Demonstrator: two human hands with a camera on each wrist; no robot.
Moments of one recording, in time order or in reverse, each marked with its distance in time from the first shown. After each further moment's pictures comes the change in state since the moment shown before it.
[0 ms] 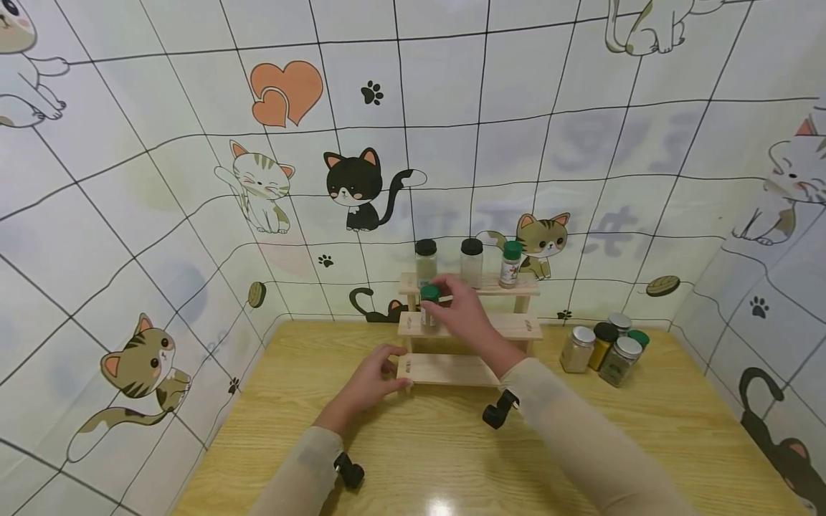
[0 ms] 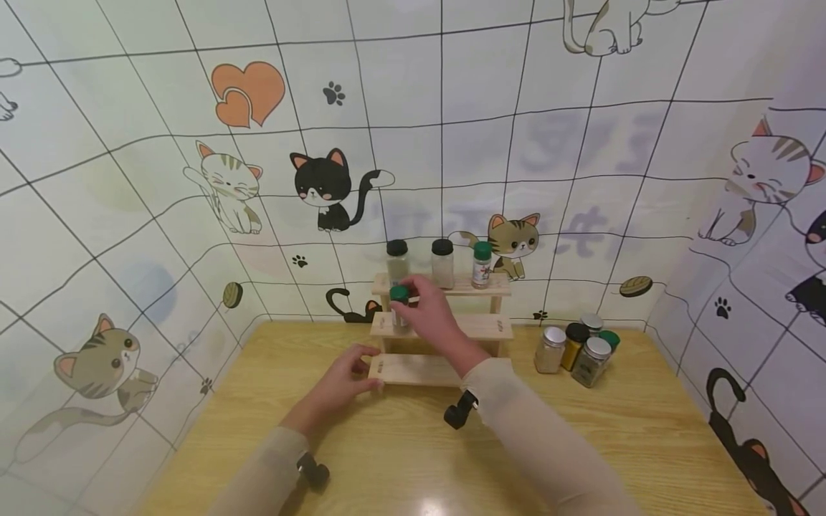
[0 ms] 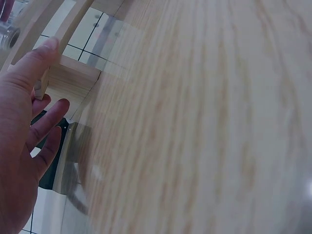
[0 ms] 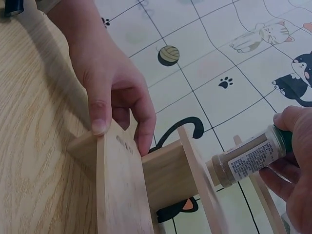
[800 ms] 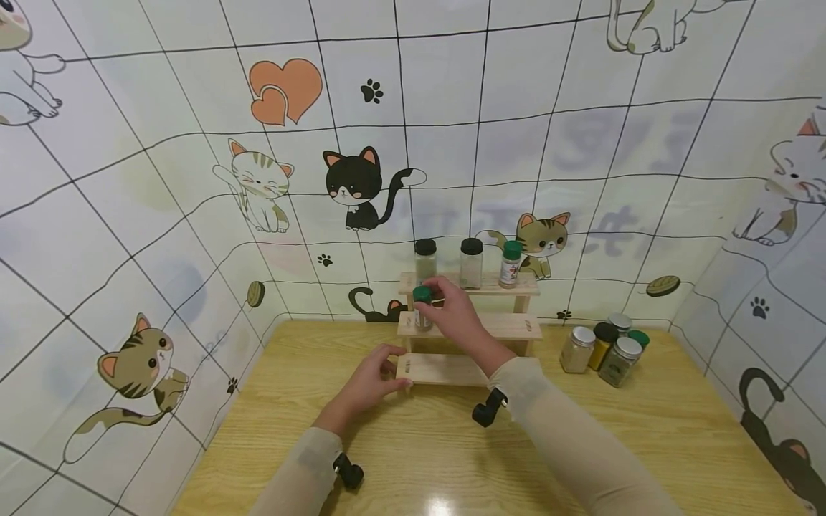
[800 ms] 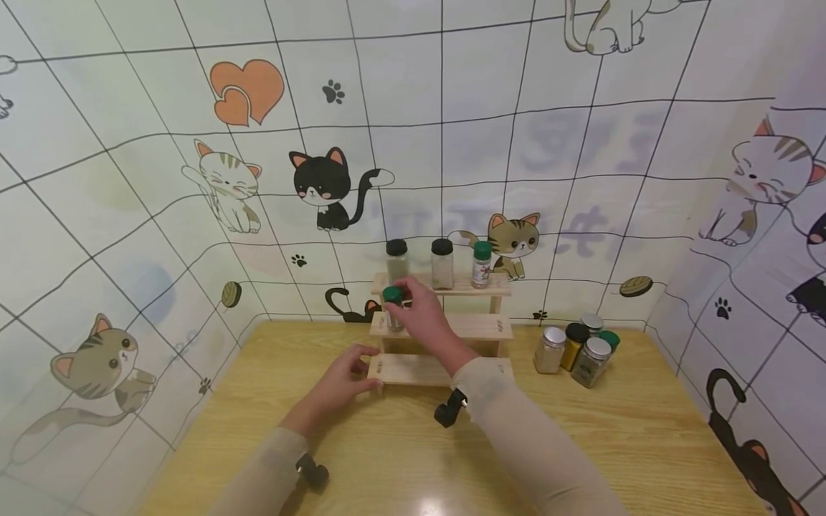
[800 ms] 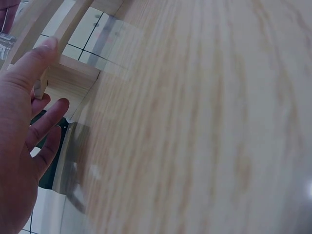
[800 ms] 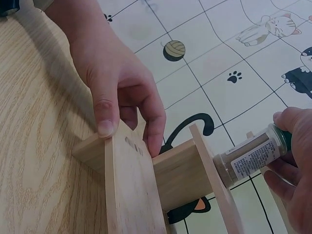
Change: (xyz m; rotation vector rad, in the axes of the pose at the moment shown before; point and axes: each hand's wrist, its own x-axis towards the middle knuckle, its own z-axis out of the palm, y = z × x) left_hand 0.001 -0.002 0.001 -0.021 -0.003 -0.012; right_hand 0.004 0.003 0.015 -0.037 -0.031 0.078
